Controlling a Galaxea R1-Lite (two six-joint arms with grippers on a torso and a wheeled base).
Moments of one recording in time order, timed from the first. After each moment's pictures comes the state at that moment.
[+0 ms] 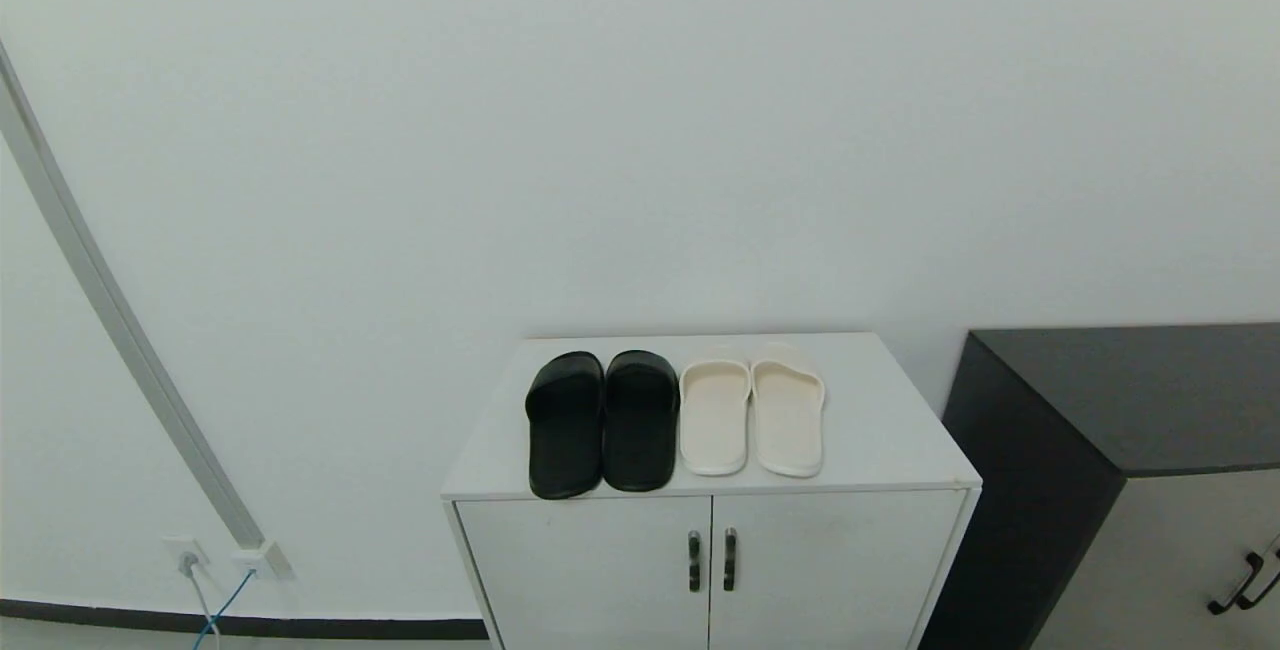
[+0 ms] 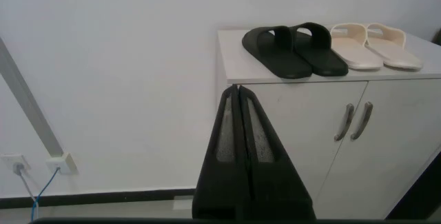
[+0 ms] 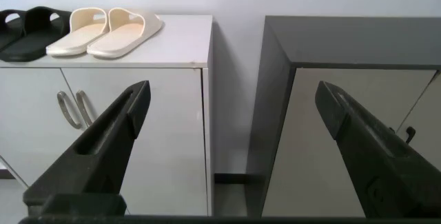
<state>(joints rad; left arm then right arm) 0.00 0.00 0.00 0.00 -0.01 -0.01 0.00 0.00 0.00 0.00 0.04 -0.04</state>
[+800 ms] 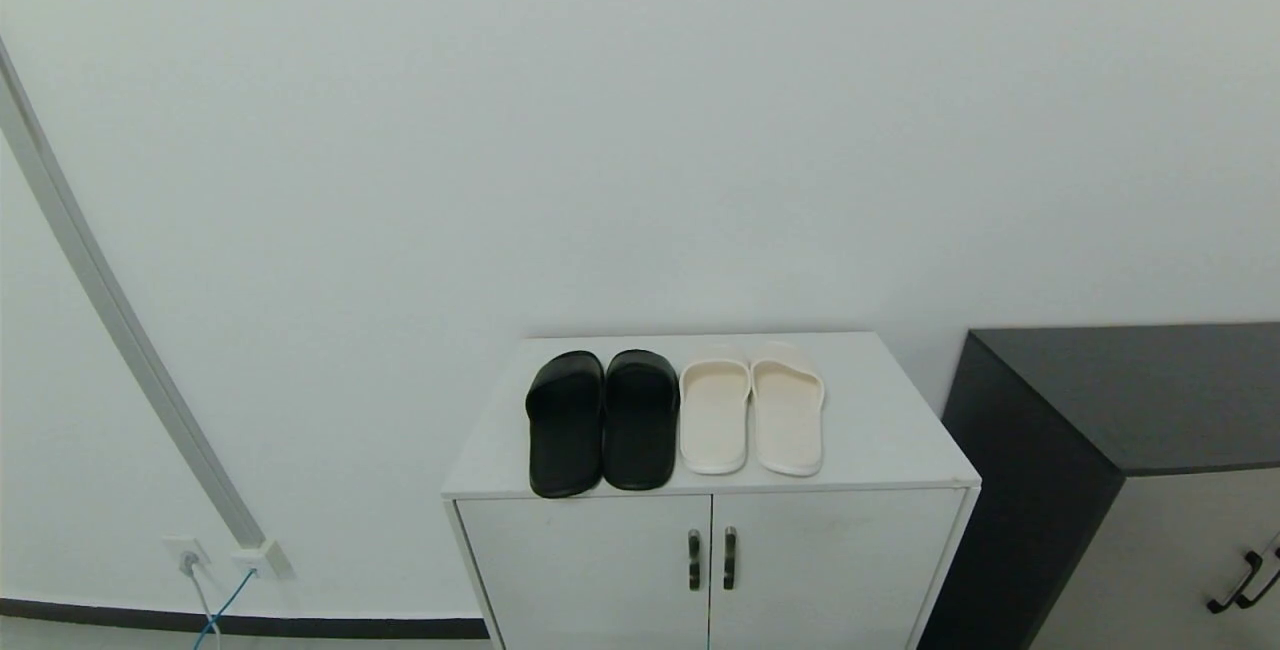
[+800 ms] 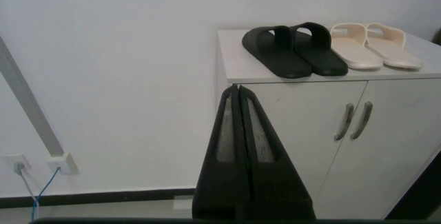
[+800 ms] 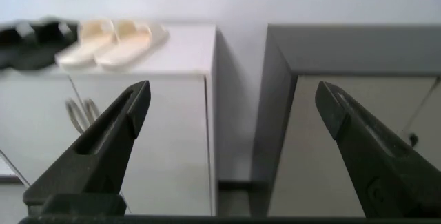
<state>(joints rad) 0.00 0.00 0.00 0.00 -0.01 -0.01 0.00 0.01 -0.04 0.01 0.05 -0.02</state>
